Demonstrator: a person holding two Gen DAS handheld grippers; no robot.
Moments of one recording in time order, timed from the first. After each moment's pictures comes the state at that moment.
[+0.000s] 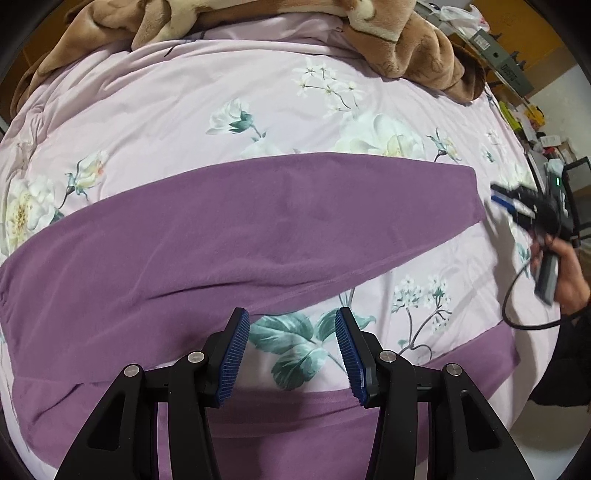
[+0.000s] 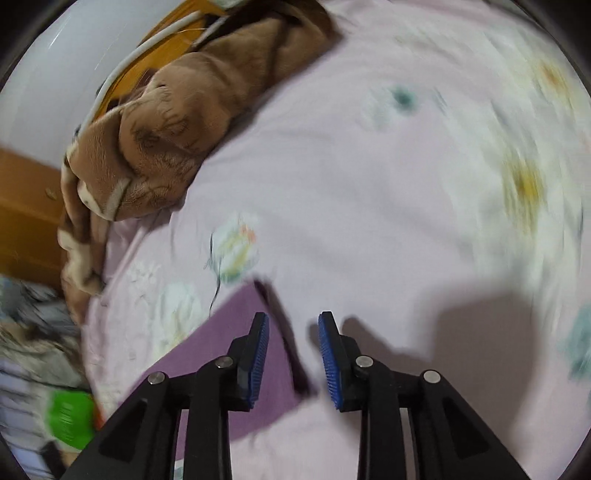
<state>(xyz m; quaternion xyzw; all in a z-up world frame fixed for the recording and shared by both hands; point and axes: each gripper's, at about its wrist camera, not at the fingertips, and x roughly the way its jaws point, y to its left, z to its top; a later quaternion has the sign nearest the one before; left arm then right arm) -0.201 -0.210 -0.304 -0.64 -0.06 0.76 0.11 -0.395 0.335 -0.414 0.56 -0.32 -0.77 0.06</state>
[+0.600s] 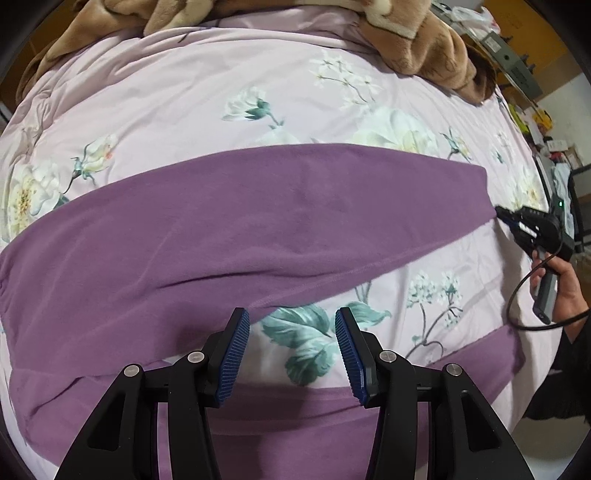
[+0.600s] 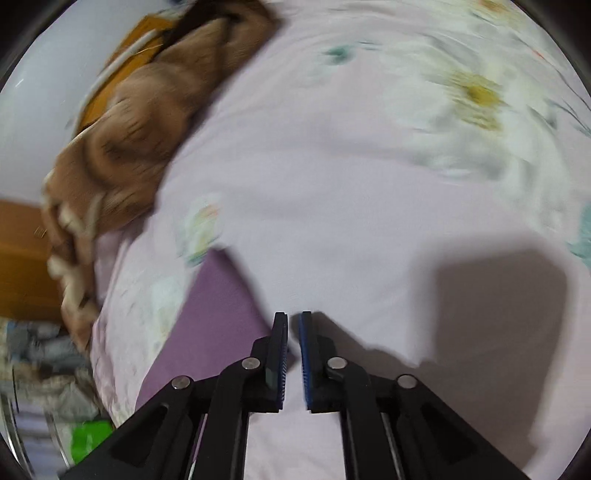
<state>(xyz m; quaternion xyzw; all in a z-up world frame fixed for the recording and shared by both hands) -0.196 -0.226 -0.316 -0.65 -0.06 0.75 0.09 -0.371 0.343 -0.438 0.56 -0.38 -0.74 0.00</state>
